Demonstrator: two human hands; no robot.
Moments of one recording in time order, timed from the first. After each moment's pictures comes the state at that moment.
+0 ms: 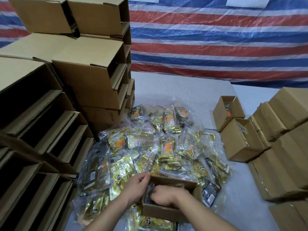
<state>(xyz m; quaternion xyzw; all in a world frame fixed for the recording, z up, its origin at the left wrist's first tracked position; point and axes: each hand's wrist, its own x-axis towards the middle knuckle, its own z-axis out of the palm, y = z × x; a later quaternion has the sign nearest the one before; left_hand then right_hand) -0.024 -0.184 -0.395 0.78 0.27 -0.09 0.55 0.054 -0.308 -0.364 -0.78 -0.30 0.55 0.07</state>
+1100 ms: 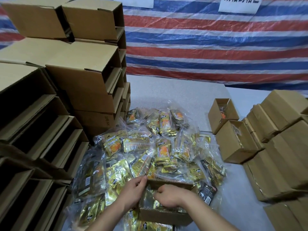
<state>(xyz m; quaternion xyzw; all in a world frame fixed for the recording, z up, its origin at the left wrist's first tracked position) -0.026 -0.185 -0.402 0.78 0.28 -0.09 0.56 0.066 -0.336 -0.337 -0.81 -0.28 0.50 0.09</state>
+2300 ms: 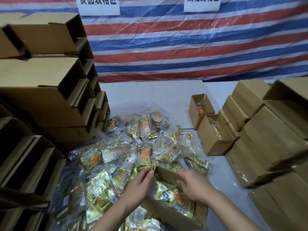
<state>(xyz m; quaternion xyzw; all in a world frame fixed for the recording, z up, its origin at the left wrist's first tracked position) 0.023 -0.257 -0.321 0.77 0.20 -0.11 0.59 0.113 -0.459 -0.305 -0.92 -0.26 0.25 0.14</state>
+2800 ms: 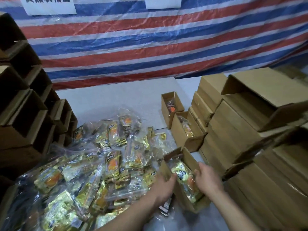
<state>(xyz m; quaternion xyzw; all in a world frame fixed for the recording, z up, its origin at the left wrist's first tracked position) 0.115 -0.419 -0.324 0.78 0.14 -0.28 0.54 0.165 -0.592 -0.336 -0.97 0.07 0.12 0.19</state>
